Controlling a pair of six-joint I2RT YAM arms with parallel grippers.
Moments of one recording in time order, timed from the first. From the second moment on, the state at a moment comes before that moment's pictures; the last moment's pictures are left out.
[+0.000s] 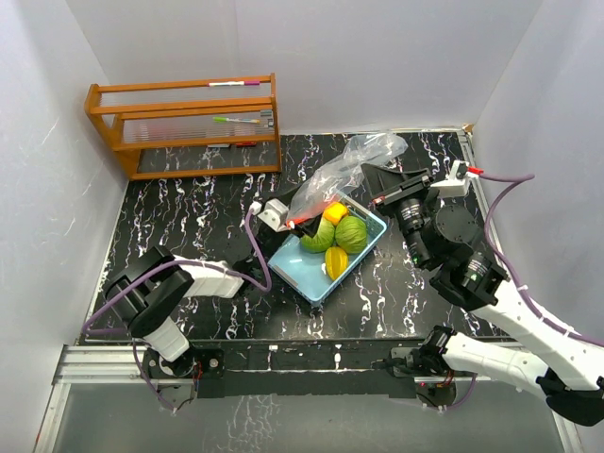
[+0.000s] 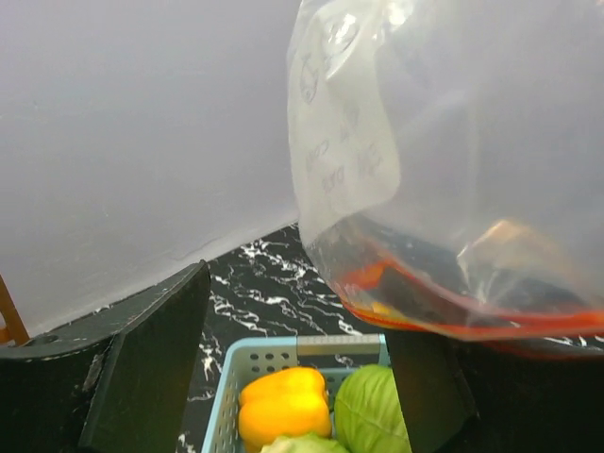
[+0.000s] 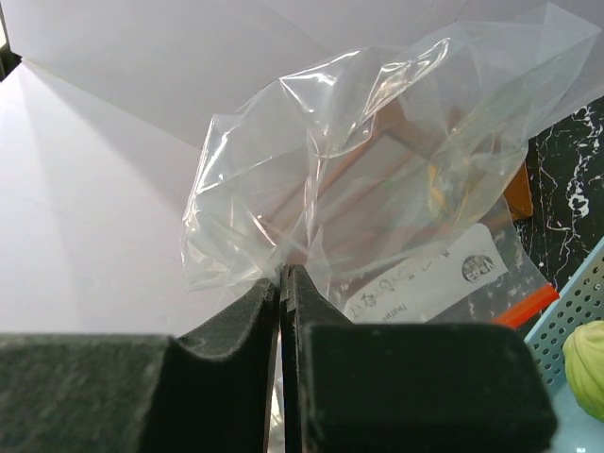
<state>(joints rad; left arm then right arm) -0.83 1.61 0.56 1.48 -0.04 0.07 0.88 0.84 1.04 -0.01 0.63 0.95</state>
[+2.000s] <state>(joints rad) -0.82 1.01 1.01 -0.32 -0.50 -0.26 0.88 0.70 1.07 -0.37 0.62 0.30</state>
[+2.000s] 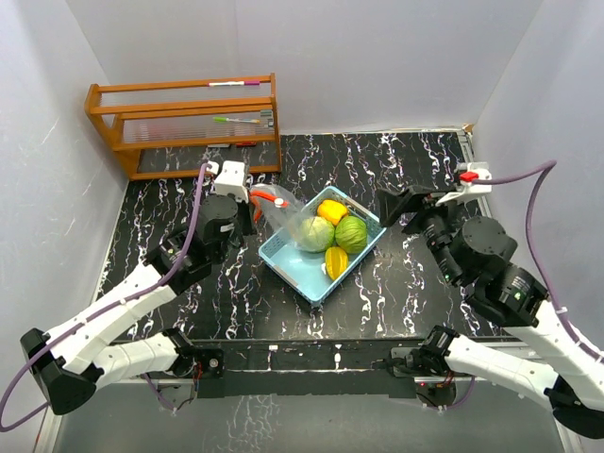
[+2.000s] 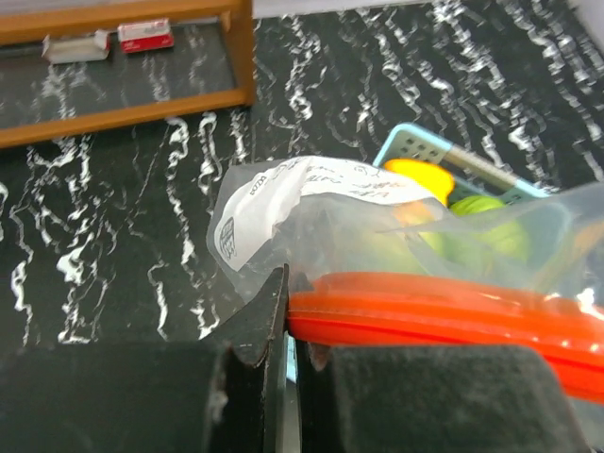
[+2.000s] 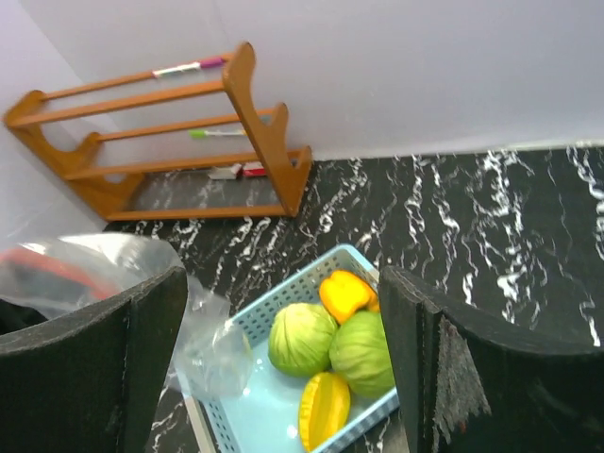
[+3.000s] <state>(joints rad) -0.78 0.98 1.31 -0.73 -0.25 -0.34 0.84 1.32 1.12 0.03 0.38 0.21</state>
